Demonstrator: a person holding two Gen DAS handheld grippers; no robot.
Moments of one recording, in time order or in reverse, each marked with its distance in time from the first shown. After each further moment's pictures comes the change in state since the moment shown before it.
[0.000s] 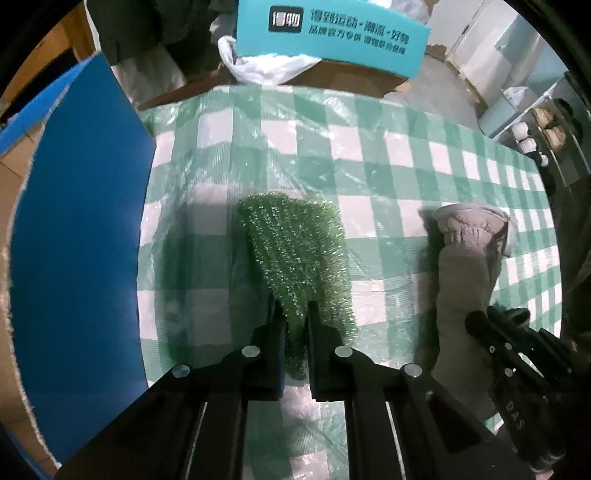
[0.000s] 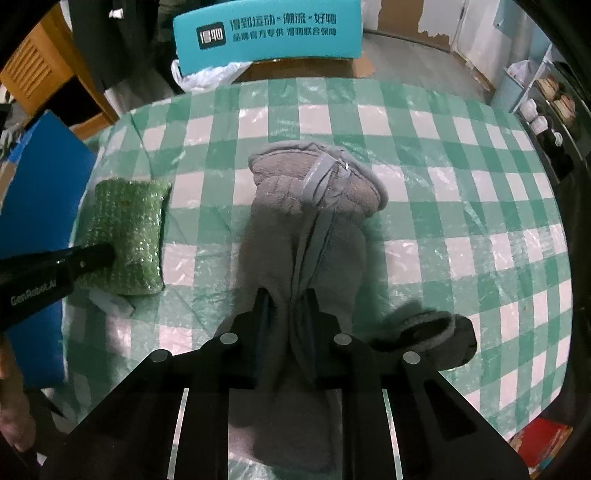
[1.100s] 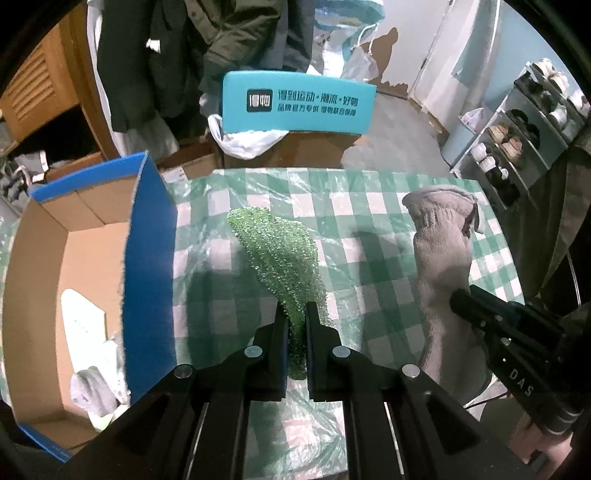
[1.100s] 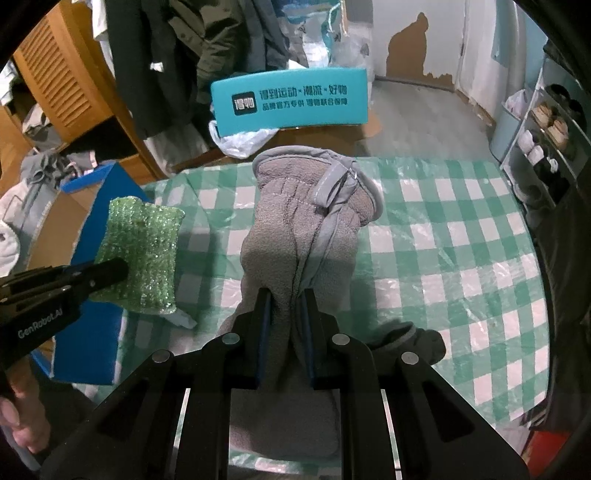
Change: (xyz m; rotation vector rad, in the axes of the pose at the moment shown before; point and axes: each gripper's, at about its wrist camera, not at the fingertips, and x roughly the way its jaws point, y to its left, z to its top) left arm -0.102 -0.010 -0.030 0.078 -0.219 -0.051; right arm -0.091 0.011 0.002 -0.024 -0.184 0.074
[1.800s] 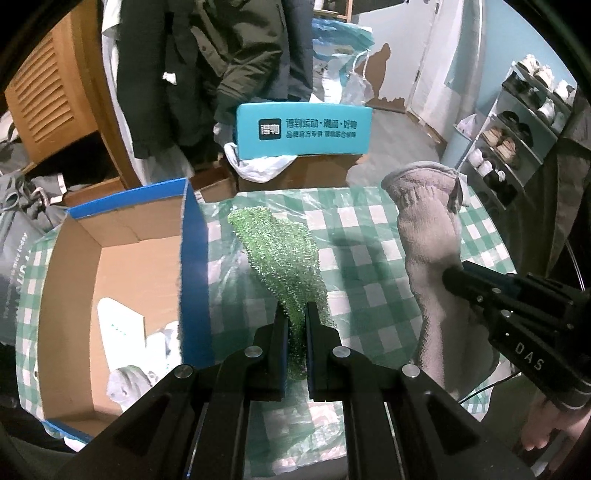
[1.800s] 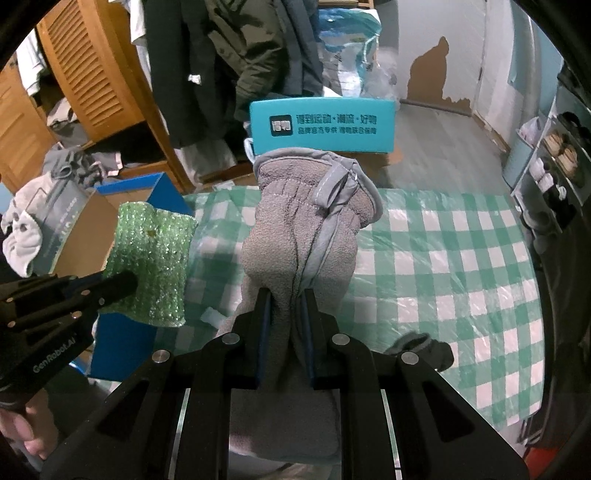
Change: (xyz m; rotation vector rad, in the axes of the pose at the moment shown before) left arm -0.049 0.011 -0.017 0.041 -0.089 0.045; right arm -0.031 0.037 0.008 -0.067 -0.058 0.048
